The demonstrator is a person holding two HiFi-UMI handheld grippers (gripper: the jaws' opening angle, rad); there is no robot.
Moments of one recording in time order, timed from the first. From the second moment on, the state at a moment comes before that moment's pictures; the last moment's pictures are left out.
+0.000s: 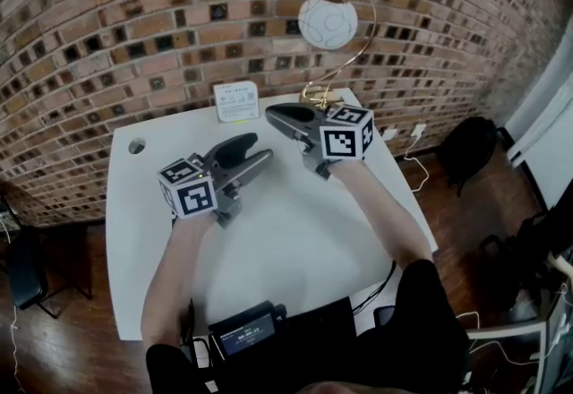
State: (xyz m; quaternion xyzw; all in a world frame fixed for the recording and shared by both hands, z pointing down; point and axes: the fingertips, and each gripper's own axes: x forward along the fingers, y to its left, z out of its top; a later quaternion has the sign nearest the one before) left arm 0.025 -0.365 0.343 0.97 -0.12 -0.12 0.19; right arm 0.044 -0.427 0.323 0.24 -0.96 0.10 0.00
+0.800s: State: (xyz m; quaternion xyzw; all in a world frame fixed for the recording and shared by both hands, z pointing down) left arm 0.023 -0.276 0.294 0.98 -0.11 -0.13 0.13; right arm 0.046 -0.329 0.274 0.21 -0.97 0.09 -0.06
